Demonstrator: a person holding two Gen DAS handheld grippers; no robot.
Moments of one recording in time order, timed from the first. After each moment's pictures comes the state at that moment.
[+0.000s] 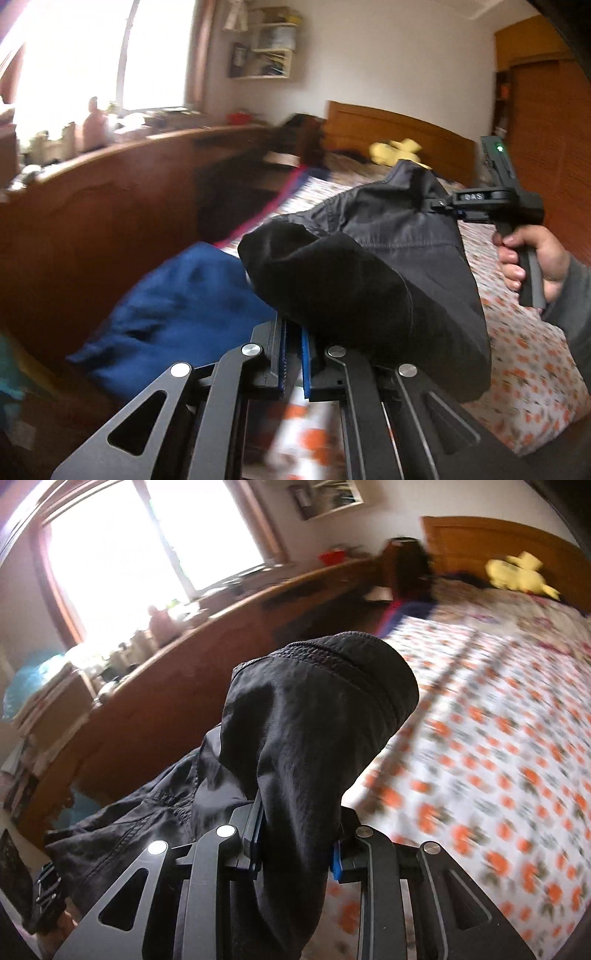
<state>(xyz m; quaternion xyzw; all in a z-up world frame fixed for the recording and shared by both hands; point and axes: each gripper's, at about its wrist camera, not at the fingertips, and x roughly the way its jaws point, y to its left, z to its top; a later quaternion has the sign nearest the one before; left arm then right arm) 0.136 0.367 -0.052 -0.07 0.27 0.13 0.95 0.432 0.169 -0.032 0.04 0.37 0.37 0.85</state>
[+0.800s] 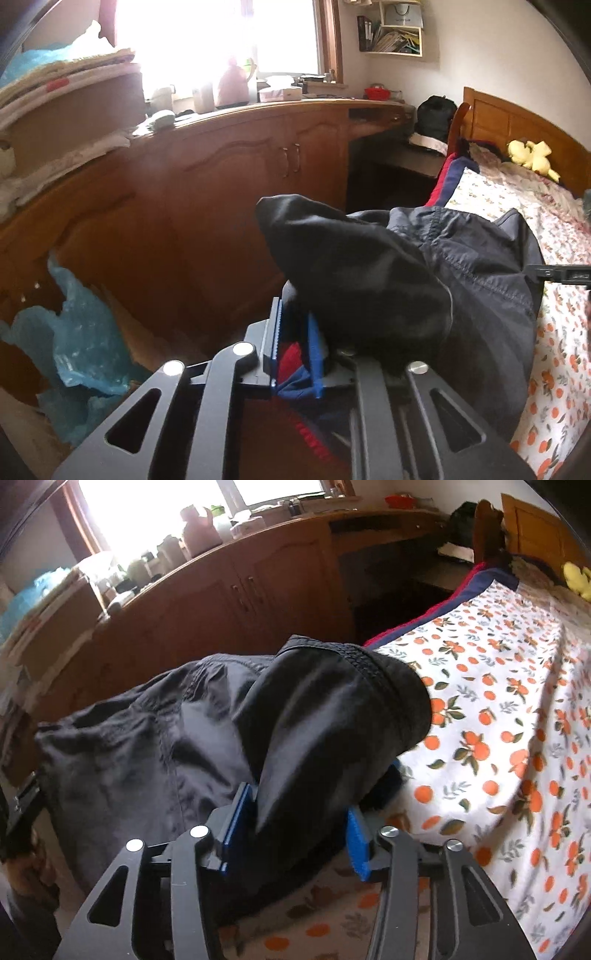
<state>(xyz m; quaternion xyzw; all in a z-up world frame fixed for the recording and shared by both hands) 0.100 0.577 -0.067 -0.08 0.32 0.36 0.87 0.404 0.338 -0.094 -0.06 0.44 0.42 0.79</state>
